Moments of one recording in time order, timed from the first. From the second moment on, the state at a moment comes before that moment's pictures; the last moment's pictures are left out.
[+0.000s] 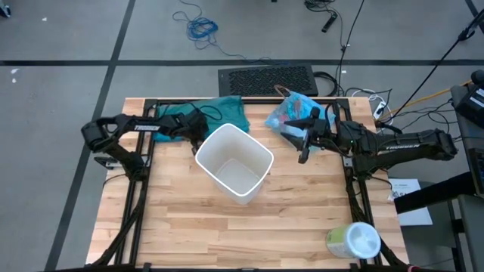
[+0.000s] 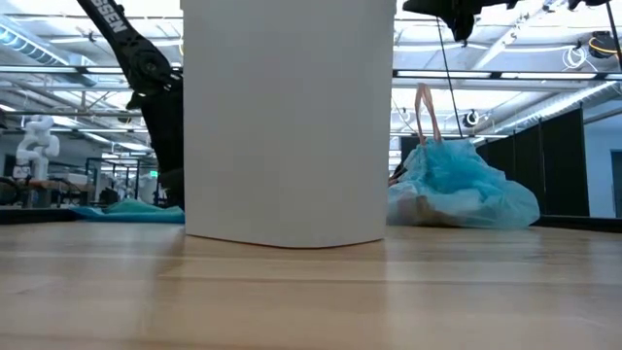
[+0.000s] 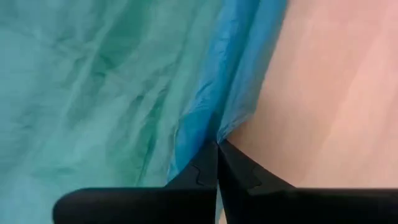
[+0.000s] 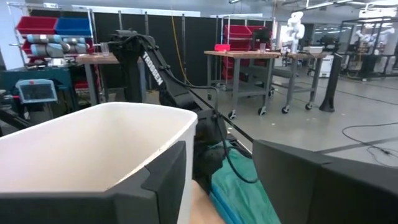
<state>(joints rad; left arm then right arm) 0.60 1.50 0.67 -0.33 -0.04 0.24 -0.02 0.86 0.65 0.26 0.29 0.00</state>
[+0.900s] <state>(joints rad) 0.59 1.10 1.42 -0.85 -0.22 0.26 -0.03 0.86 0.65 0.27 0.29 0.02</state>
